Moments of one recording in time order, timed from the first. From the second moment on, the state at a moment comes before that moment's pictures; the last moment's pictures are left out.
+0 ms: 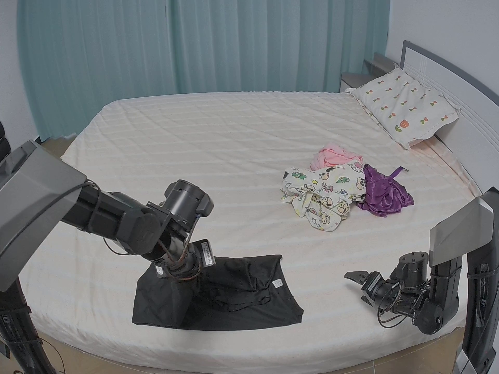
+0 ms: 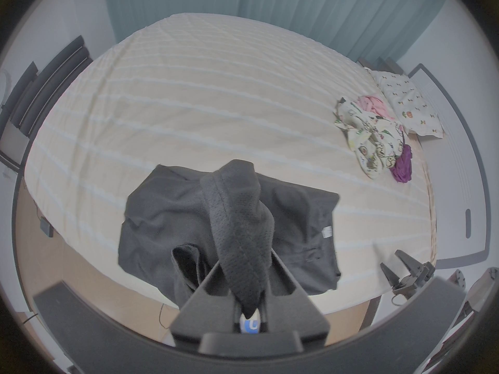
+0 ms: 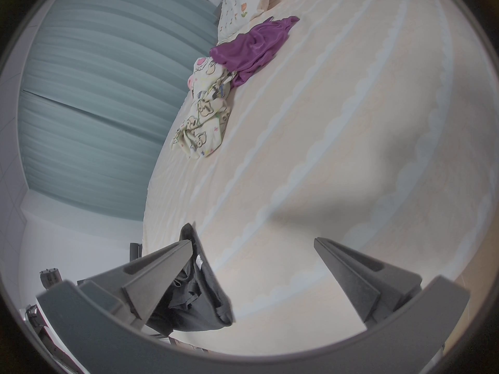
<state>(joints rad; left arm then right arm) -0.52 2.05 -1.16 0.17 0.15 -0.73 0.27 2.38 -0.22 -1.55 0.10 1.03</state>
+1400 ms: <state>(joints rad) -0.57 2.16 -1.32 0.13 0.06 -1.01 0.28 2.39 -0.21 -1.55 0.10 1.02</state>
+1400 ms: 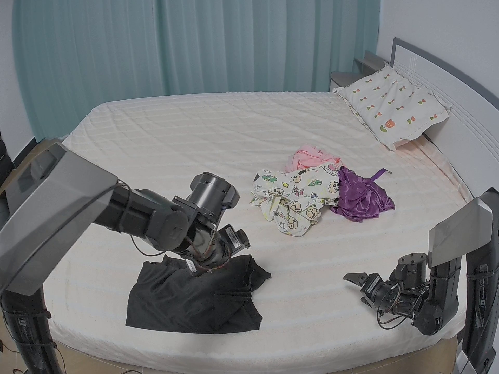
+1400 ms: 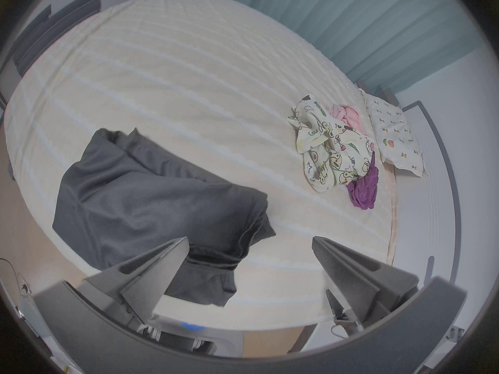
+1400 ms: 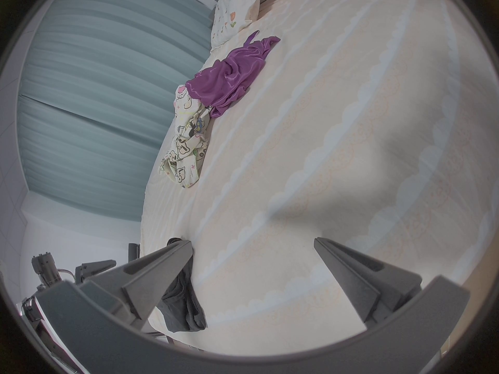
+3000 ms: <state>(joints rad) -0.16 1.99 -0.83 -0.16 -0.32 -1.10 0.40 2.33 -0.24 -1.55 -0.04 0.91</state>
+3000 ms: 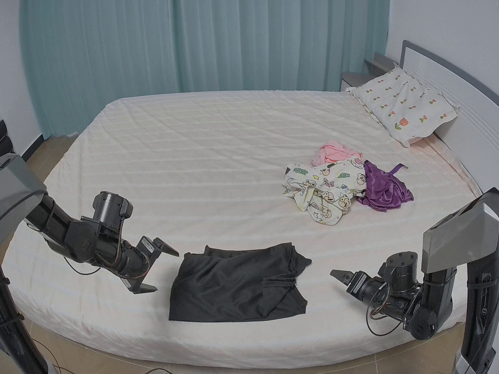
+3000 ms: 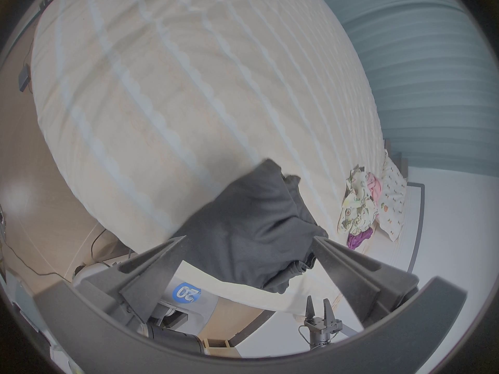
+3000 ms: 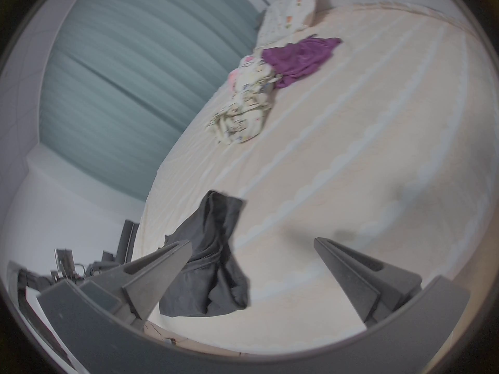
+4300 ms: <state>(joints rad) -0.13 2.00 -0.76 -0.27 -0.36 -1.07 0.50 2.33 -0.55 -0.98 -0.29 0.34</state>
